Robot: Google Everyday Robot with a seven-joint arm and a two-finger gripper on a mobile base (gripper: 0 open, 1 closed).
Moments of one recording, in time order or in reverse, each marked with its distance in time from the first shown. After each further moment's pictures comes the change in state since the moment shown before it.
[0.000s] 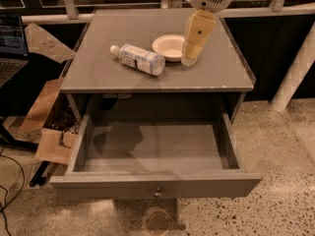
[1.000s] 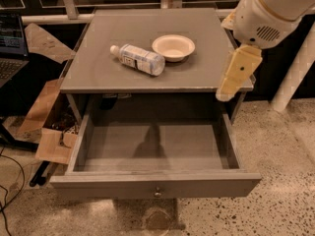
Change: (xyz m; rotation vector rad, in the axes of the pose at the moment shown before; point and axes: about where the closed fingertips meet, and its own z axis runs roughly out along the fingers) arm 0.075 0.078 -0.028 0.005 0.003 0.099
